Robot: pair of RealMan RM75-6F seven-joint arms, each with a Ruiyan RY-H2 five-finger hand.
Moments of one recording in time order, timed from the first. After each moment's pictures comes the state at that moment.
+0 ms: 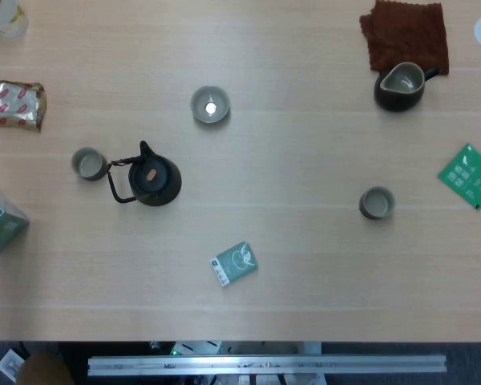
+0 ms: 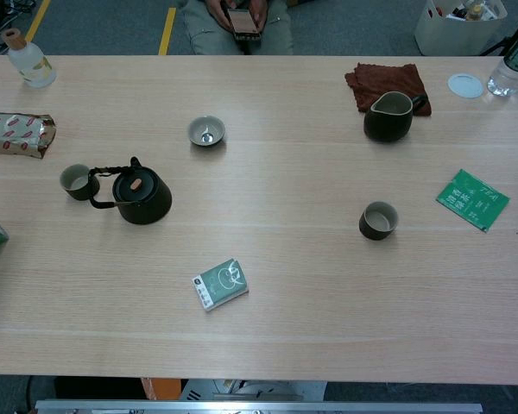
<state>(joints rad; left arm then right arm) -0.01 -1.05 -0.01 -1.92 1.51 1.55 0.43 0.04 -1.12 0.01 -1.51 -1.61 1.54 0.10</state>
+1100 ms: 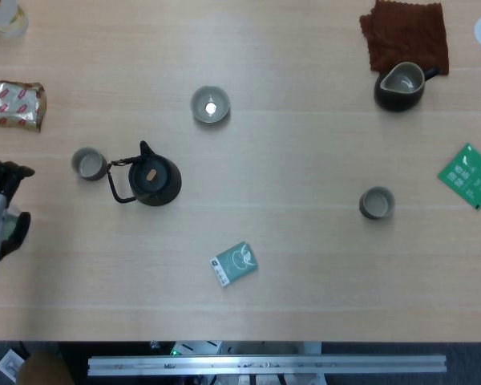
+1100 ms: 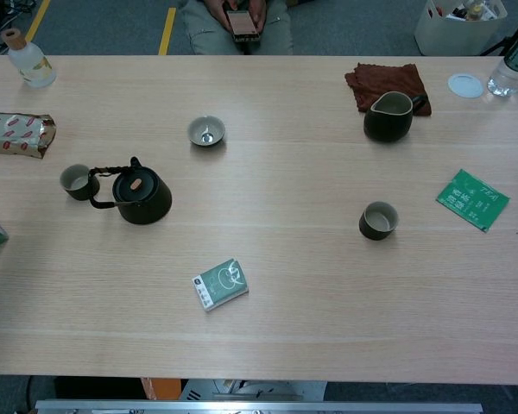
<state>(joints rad) -0.12 -1.04 -0.02 -1.94 1.52 1.38 0.41 0.06 -1.10 0.03 -1.53 -1.60 1.54 0.09</state>
